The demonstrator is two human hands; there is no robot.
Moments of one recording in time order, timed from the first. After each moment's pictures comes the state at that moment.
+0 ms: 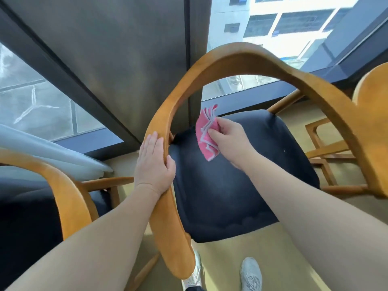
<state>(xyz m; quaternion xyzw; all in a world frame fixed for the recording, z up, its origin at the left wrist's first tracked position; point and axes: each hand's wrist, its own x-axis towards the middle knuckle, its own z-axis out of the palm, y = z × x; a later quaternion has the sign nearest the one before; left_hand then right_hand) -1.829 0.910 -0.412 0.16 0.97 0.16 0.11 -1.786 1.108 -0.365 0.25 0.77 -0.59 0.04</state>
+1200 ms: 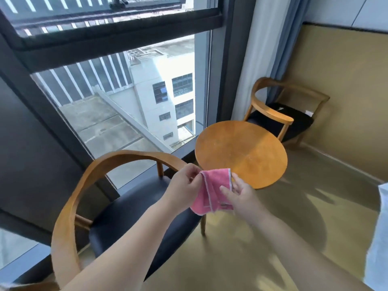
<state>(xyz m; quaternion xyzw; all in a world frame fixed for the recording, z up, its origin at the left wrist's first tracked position) -1.492 1.187 -0.082 0.40 0.75 0.45 0.29 -1.335 1.273 -0.106 0.34 0.66 -0.64 -0.18</state>
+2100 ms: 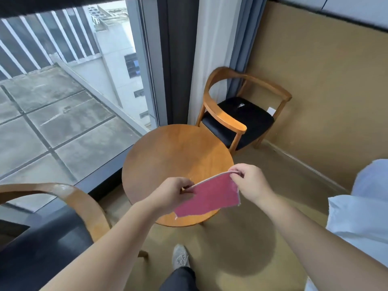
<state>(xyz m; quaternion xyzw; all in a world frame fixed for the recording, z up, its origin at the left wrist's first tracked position) -1.429 1.567 -0.148 0.55 0.73 0.22 0.35 -1.227 1.702 -0.131 0.48 0.79 -0.37 -0.12</state>
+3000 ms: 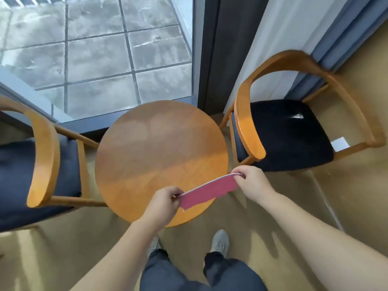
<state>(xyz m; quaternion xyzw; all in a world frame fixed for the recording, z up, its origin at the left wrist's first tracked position) -1.310 1.794 -0.259 0.15 0.89 0.29 0.33 -1.239 2.046 -0.236 0.28 0.87 -0.39 0.15</state>
